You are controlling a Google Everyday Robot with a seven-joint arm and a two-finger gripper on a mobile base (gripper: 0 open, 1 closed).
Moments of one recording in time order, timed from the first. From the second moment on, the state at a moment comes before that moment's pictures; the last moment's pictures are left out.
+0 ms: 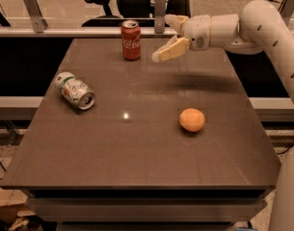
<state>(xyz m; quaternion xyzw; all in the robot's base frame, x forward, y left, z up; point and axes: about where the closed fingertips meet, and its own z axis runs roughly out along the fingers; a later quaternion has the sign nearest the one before) 0.708 -0.050 0.928 -0.50 0.59 0.34 0.53</state>
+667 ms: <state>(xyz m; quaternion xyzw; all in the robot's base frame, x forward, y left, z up) 0.725 -0.063 0.923 -0.45 0.63 0.29 0.55</state>
